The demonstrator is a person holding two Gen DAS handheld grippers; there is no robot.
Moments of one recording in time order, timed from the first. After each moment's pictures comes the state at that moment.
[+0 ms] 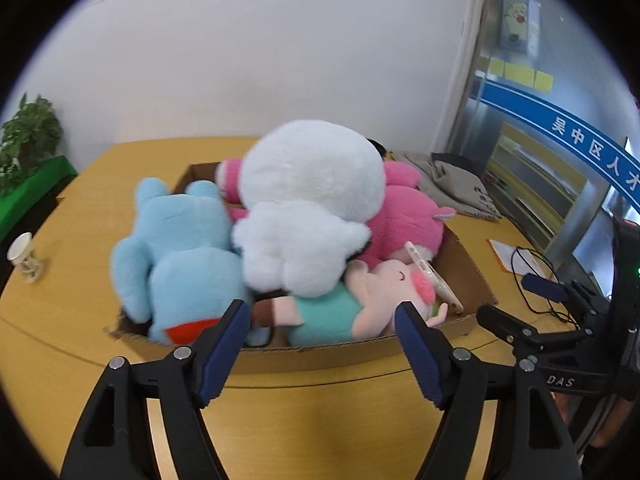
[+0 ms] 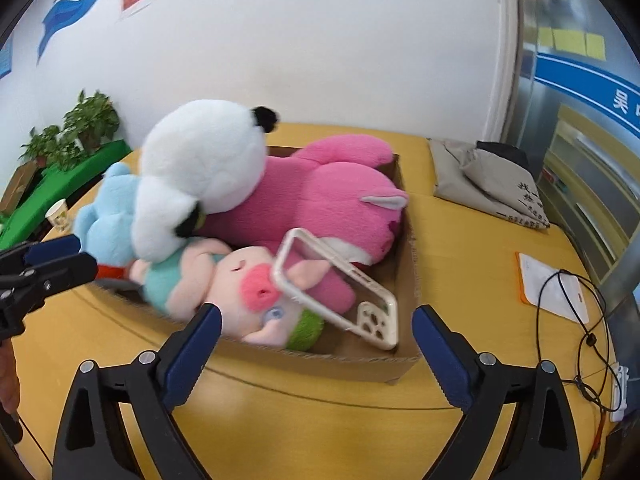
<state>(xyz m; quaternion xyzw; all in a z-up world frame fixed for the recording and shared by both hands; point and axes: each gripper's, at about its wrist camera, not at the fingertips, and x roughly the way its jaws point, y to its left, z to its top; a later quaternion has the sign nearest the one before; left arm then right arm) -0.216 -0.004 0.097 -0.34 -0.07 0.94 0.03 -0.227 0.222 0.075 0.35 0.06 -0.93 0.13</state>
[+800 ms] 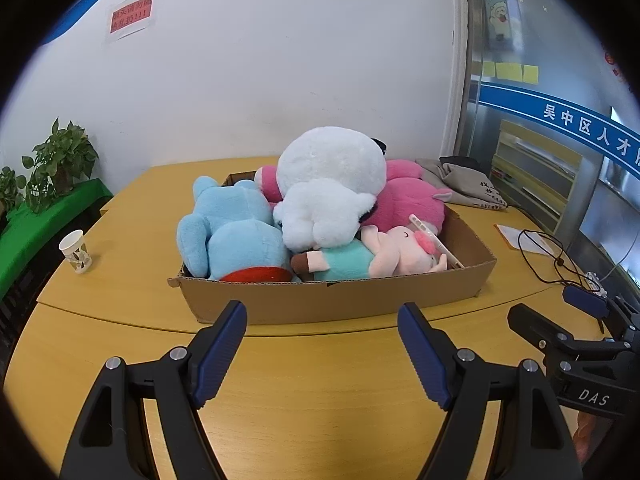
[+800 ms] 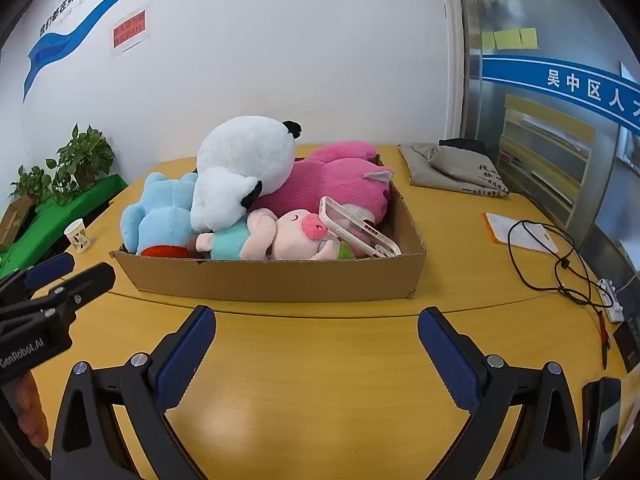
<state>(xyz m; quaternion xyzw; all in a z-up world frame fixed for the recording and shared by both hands) -0.124 0.002 0.088 -0.30 -0.02 0.95 0.00 -0.101 0.199 0.077 0.31 0.00 -0.95 0.06</state>
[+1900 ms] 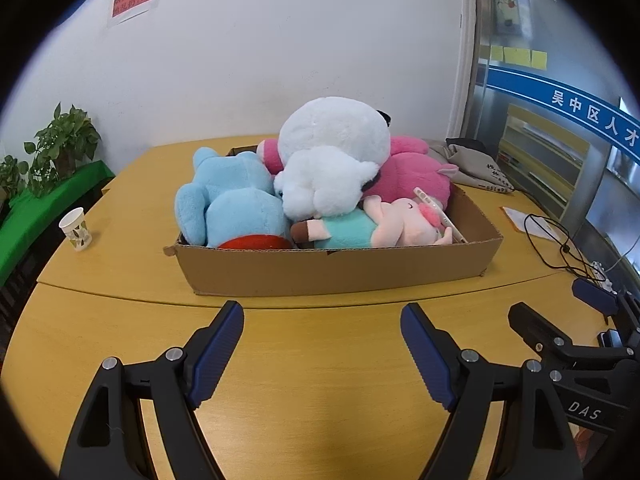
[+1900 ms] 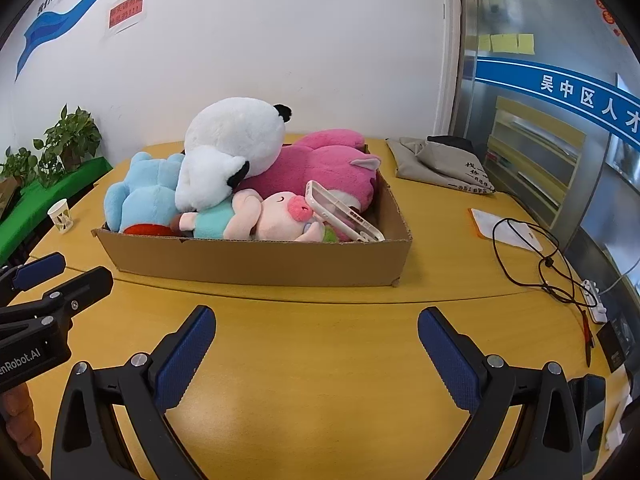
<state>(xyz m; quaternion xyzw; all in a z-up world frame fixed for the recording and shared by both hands) -0.122 0.006 0.067 -0.33 -0.03 0.94 -0.01 -0.096 0.195 0.064 0.32 0.03 -0.95 0.03</state>
